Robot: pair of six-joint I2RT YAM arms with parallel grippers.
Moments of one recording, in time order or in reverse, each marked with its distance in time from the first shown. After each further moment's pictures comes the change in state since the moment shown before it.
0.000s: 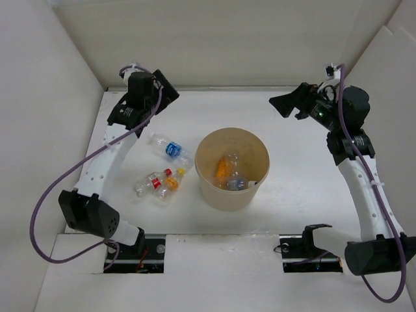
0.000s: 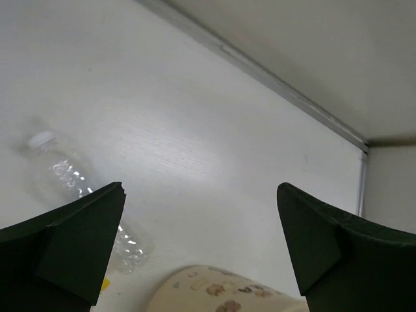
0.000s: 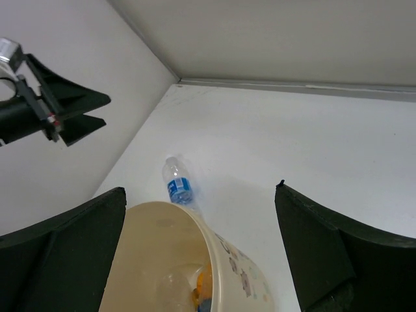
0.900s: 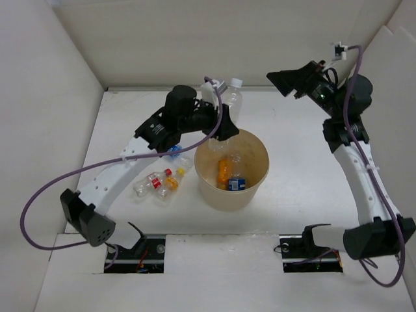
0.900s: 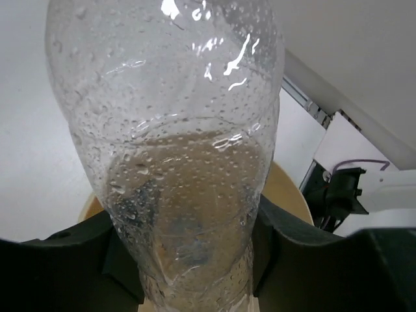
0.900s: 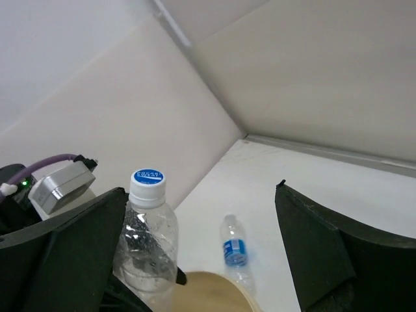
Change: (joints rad) left arm -0.371 0.052 0.031 0.130 0.581 0.455; right arm 0.062 0.193 0.145 0.359 -0.071 0.265
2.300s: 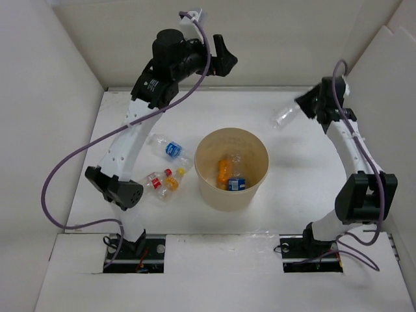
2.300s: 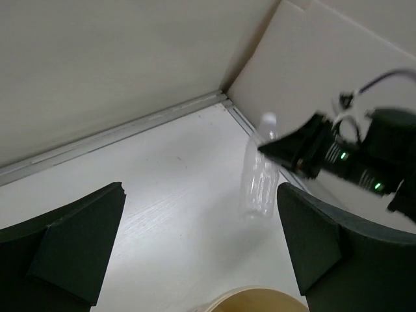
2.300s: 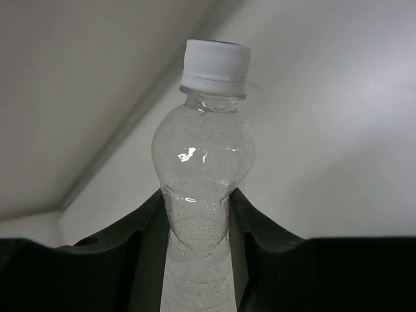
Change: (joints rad) left arm 0.164 0.313 0.657 -0.068 -0.194 -0.068; right arm -0.170 0.221 -0.046 -0.615 0.712 0.121
